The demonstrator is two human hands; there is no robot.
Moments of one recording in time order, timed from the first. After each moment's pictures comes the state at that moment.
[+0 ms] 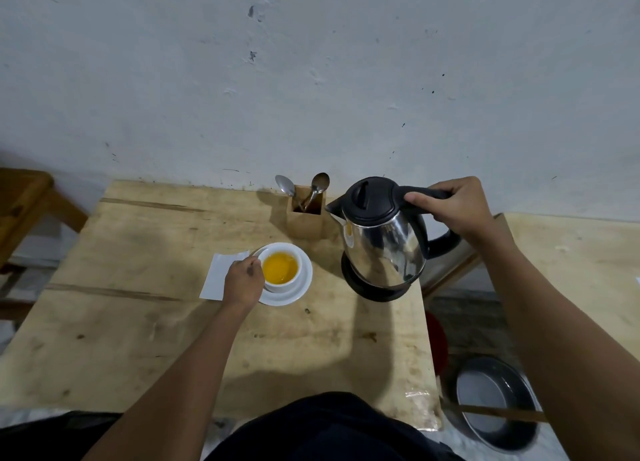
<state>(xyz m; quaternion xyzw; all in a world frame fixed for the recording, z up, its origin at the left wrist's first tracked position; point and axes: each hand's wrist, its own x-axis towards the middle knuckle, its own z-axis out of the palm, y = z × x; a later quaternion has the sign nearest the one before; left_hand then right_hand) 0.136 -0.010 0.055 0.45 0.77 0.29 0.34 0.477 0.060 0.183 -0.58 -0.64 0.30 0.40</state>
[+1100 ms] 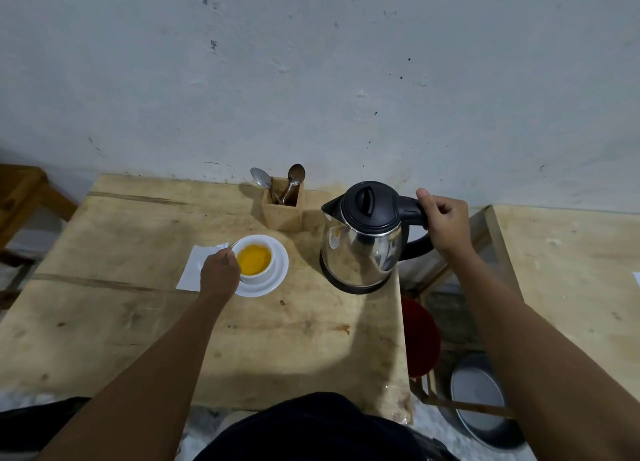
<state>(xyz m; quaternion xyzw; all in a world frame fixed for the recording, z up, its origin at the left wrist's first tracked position) 0.150 -0.006 0.044 0.46 0.80 0.28 0.25 0.521 0.042 0.126 -0.59 -0.57 0.31 0.49</state>
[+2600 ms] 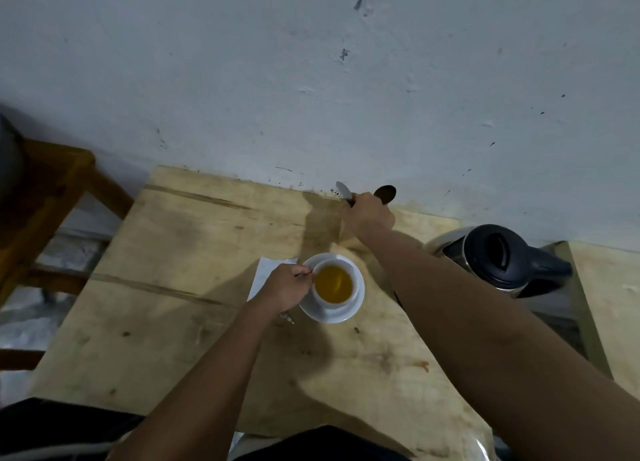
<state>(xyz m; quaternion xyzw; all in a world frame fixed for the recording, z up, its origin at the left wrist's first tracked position) 0.083 0.023 0.057 0.48 0.69 0.17 0.51 0.234 0.152 0.093 -0.76 -0.61 0.20 0.02</state>
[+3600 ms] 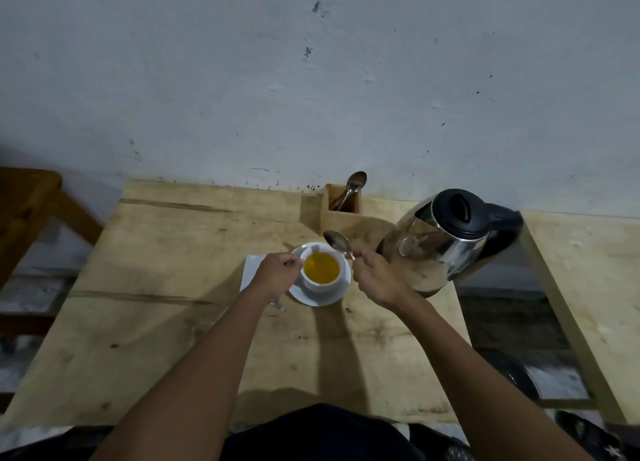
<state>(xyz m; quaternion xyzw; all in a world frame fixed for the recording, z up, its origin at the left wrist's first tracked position) 0.079 0.020 0.044 0.50 0.66 0.22 0.51 0.283 -0.012 0.097 -0.65 -0.57 0.46 0.19</state>
